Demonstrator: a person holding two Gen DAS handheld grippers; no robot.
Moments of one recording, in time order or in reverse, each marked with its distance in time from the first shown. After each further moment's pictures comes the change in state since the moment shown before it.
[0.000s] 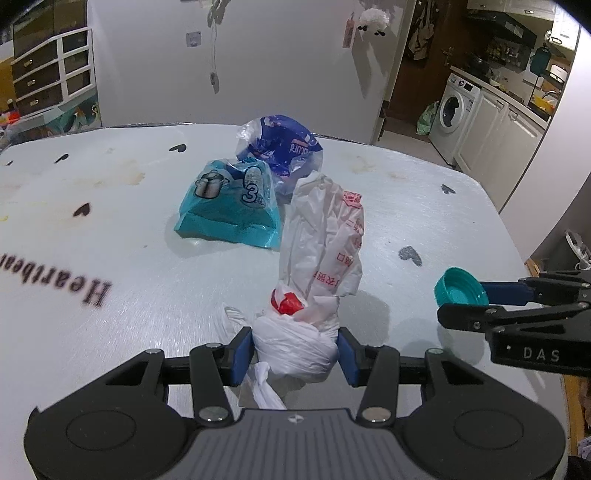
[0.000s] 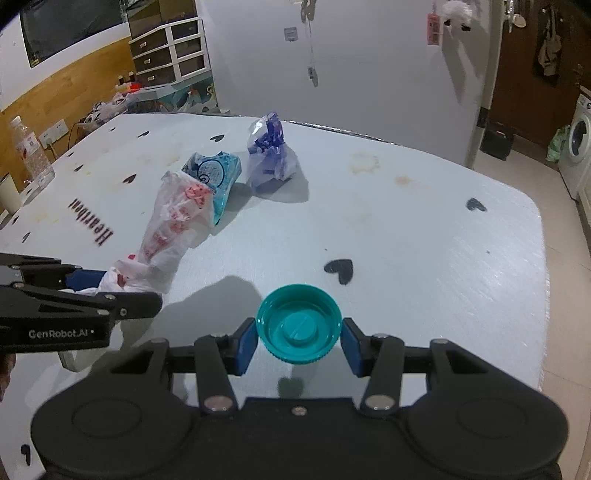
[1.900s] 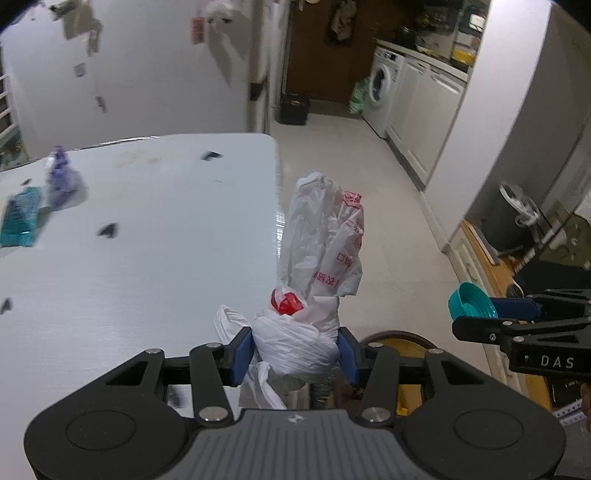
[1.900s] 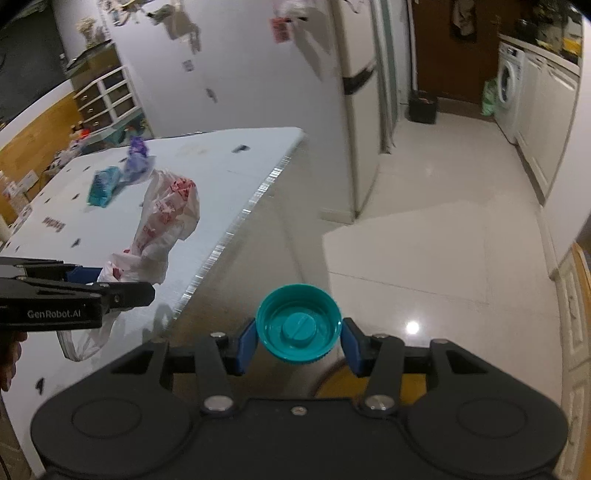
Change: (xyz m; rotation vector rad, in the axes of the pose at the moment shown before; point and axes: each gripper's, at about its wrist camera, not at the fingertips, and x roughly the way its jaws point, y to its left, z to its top) left arm -0.005 -0.314 -0.048 0.134 0.028 -0.093; right arm -0.167 -0.259 -0.160 0.195 -0.026 -0.042
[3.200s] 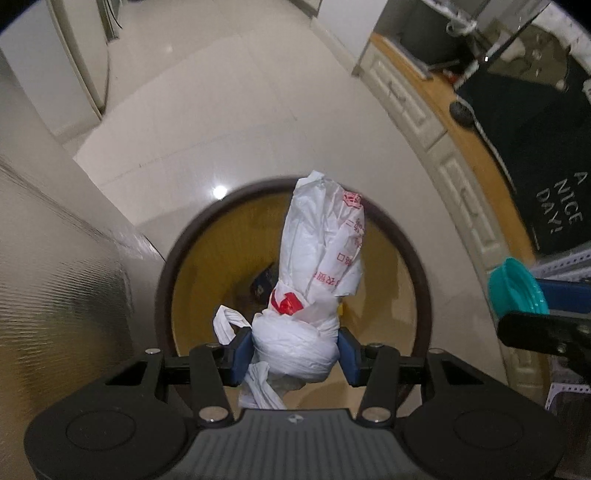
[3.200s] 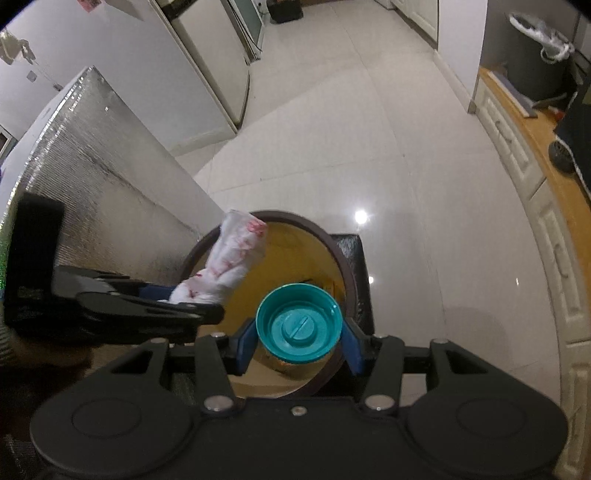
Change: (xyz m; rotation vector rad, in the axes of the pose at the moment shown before) left arm 0.263 -0.151 -0.066 0.301 0.503 -0.227; right arm 0.060 -0.161 -0.130 0.413 0.246 -0.153
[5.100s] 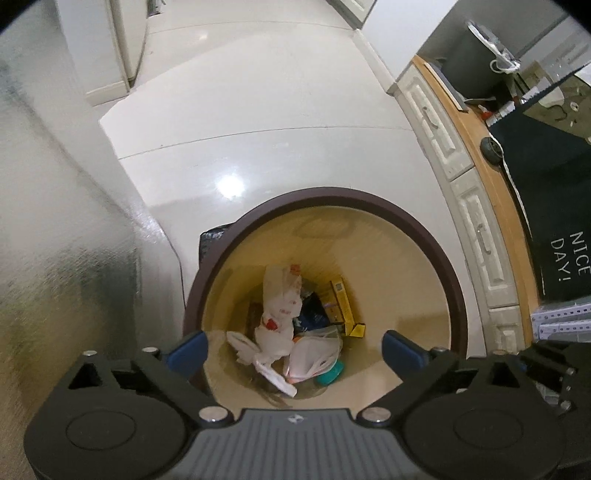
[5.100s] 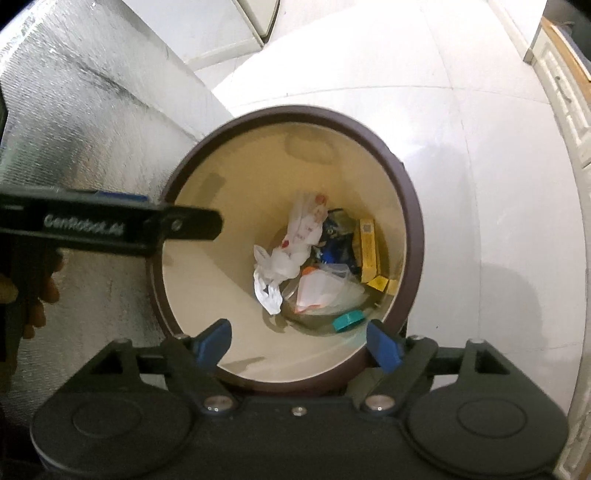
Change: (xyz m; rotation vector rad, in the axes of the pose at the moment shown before) left arm 0.006 0.052 0.003 -0.168 -0.033 -0.019; right arm 0.091 0.019 -0.001 -0.092 0.252 0.064
